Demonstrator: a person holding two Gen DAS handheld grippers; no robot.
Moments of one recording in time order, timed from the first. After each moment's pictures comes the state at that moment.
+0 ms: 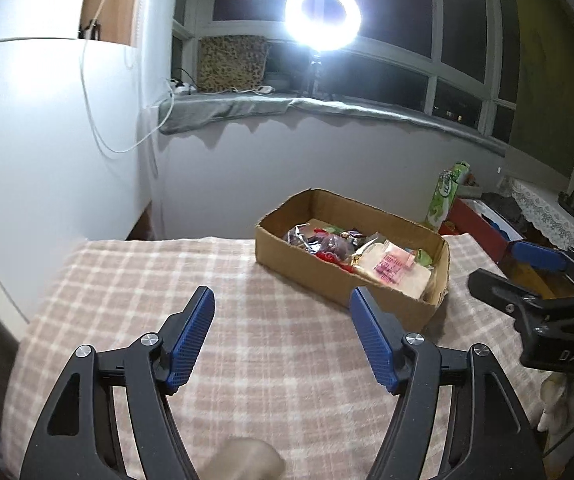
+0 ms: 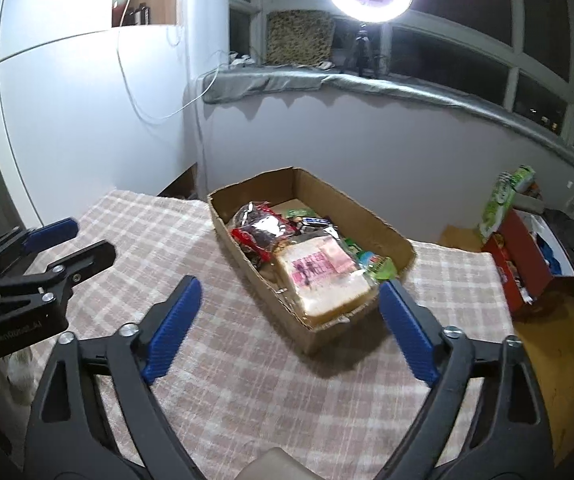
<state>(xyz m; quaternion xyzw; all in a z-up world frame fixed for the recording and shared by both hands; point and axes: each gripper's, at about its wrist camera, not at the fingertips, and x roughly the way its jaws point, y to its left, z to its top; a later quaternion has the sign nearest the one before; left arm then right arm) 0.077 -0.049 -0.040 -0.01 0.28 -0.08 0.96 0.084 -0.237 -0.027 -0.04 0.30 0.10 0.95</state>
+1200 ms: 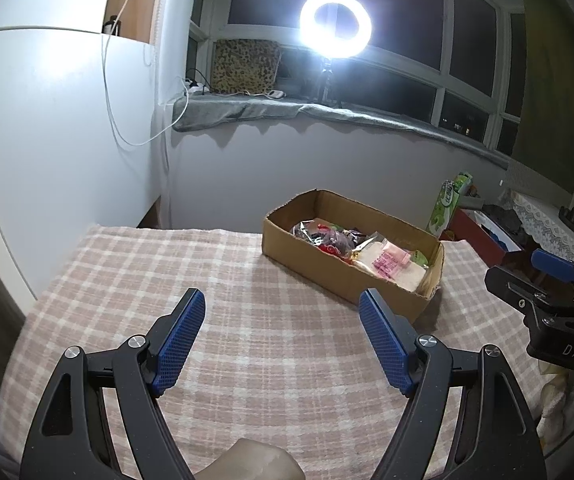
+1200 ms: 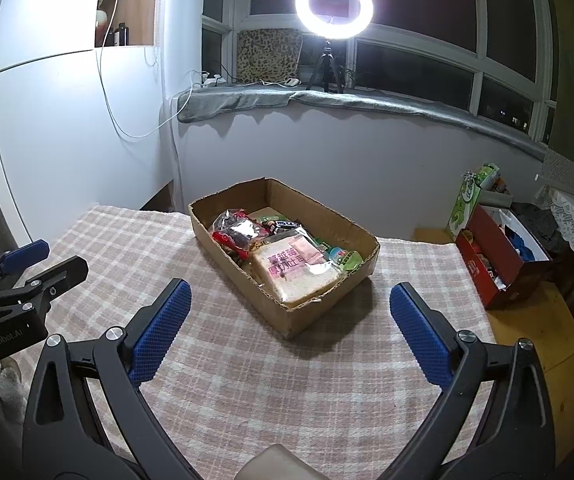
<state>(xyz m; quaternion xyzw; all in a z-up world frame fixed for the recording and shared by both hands) 0.050 -0.043 -0.040 -0.03 0.28 -0.07 0.96 0.046 -0.246 -0.020 -0.03 0.27 0.05 0.96</state>
